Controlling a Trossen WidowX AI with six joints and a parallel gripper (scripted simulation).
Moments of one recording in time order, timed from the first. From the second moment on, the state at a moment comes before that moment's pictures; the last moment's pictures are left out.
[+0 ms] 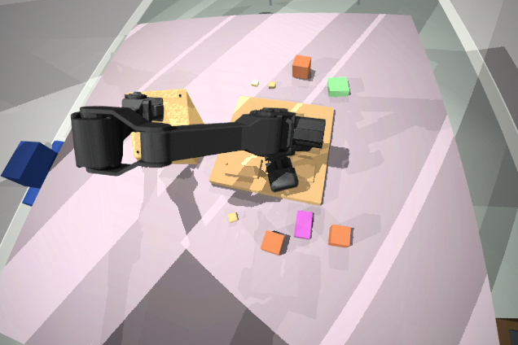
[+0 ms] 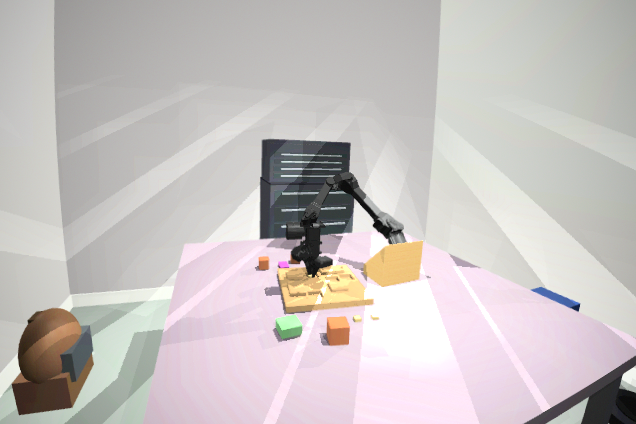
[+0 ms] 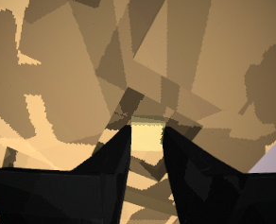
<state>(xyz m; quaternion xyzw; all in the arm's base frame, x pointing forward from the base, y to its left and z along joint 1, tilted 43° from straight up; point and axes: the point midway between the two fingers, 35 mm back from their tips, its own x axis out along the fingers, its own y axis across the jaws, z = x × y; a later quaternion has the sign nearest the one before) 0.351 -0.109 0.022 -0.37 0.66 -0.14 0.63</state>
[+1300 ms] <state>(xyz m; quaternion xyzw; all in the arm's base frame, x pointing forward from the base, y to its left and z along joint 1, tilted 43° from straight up) 0.346 -0.073 0.056 -0.38 0.67 -0.14 0.63</state>
